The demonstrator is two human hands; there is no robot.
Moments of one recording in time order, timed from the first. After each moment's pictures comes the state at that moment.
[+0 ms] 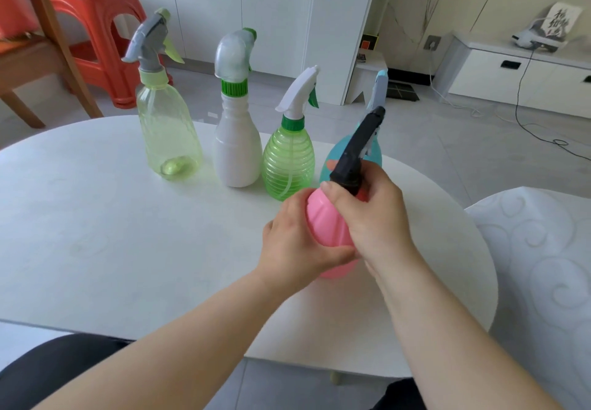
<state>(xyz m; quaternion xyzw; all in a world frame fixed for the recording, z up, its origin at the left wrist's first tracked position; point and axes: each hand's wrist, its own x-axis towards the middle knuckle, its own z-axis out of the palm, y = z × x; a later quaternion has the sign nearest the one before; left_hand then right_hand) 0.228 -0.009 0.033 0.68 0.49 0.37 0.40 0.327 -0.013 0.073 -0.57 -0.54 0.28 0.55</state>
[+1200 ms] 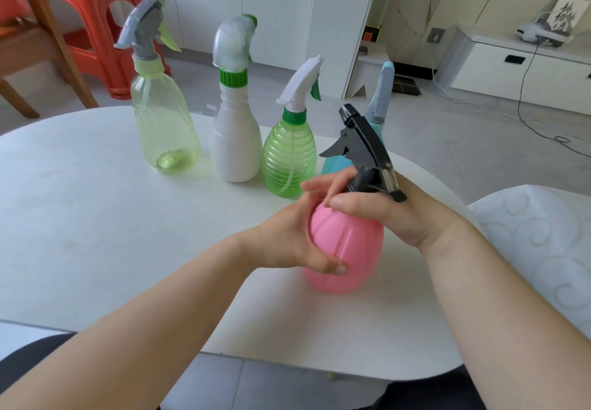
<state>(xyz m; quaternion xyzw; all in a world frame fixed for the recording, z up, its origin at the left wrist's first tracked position) 0.211 0.023 0.038 0.78 0.30 0.21 0.52 0.358 -0.005 0.102 -0.46 -0.67 0.49 0.32</state>
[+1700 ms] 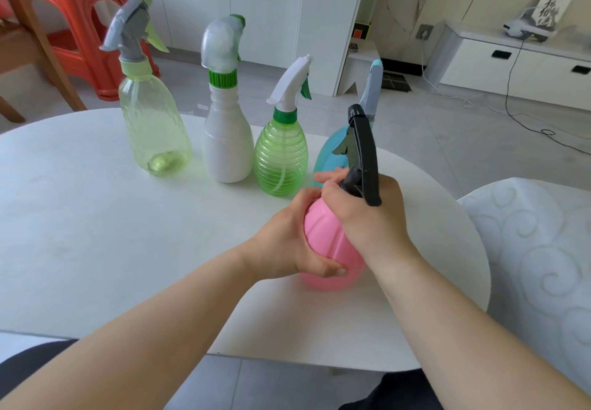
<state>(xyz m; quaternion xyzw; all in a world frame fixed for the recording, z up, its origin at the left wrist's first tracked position) 0.215 0.012 0.034 0.75 0.34 0.26 0.51 0.324 -0.016 0.081 -0.63 -0.55 0.24 0.51</state>
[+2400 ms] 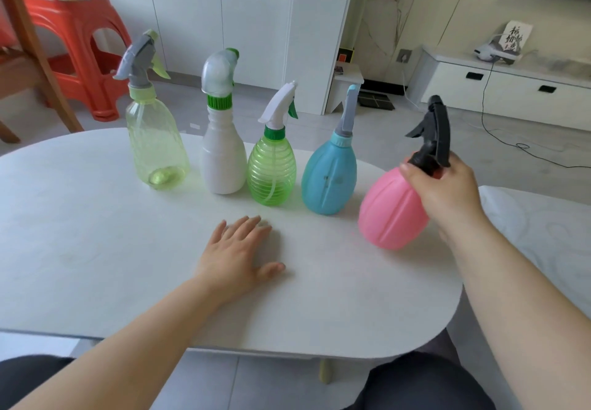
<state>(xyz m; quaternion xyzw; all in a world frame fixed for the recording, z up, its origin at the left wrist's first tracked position) 0.172 0.004 -0.003 0.84 0.51 0.11 0.15 0.417 -0.024 0.111 -0.69 -0.48 0.13 0.53</state>
